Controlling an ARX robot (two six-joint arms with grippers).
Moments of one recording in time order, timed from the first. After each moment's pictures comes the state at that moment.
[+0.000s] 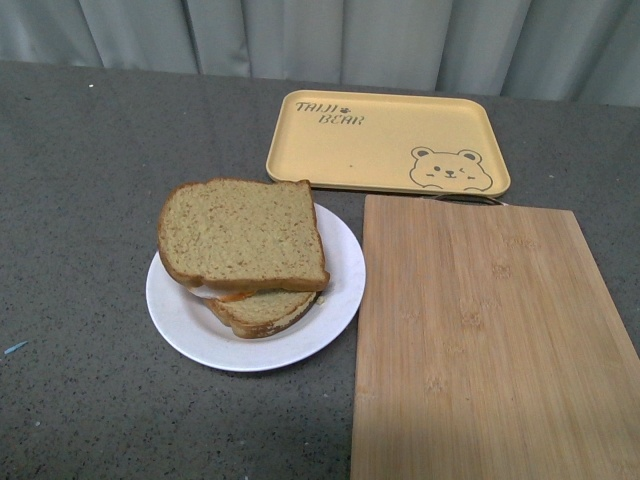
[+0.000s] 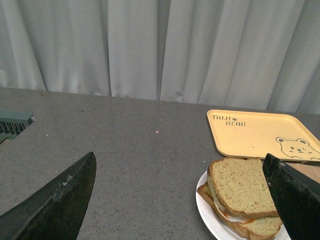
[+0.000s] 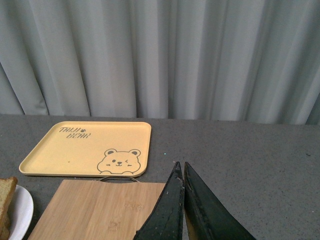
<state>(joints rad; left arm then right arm) 0.00 0.00 0.02 0.00 0.00 -0.01 0.00 0.56 0.00 0.55 0.00 0.00</state>
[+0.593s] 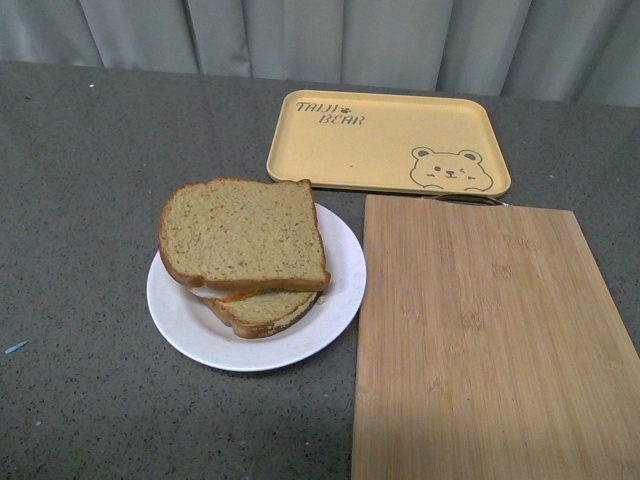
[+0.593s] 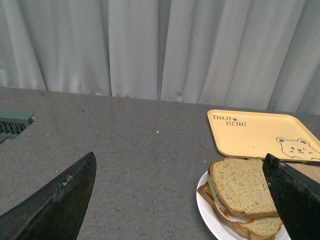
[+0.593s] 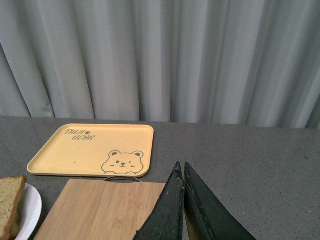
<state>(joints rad) 0.00 0.00 0.02 0.00 0.00 -0.01 0.00 0.29 0.00 0.30 0.00 0.00</state>
